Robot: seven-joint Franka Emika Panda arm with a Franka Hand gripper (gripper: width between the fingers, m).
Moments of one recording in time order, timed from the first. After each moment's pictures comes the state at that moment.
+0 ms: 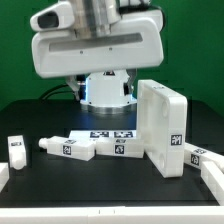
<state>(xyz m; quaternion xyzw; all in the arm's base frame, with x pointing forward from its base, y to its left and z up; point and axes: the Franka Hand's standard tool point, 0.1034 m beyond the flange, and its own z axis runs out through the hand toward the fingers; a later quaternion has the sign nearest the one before) 0.521 -0.039 0.149 -0.99 0.06 0.06 0.06</state>
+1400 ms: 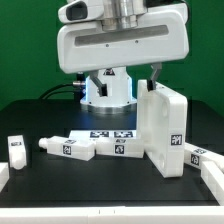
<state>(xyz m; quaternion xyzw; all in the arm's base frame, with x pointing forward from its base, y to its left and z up) 0.537 0.005 0.153 -0.99 0.11 0.03 0.08</state>
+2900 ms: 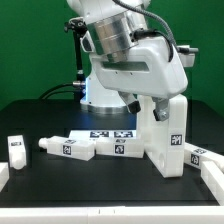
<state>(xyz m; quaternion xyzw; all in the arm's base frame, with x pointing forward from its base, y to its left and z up) 0.542 0.033 0.119 -0.83 0.52 0.12 0.15</state>
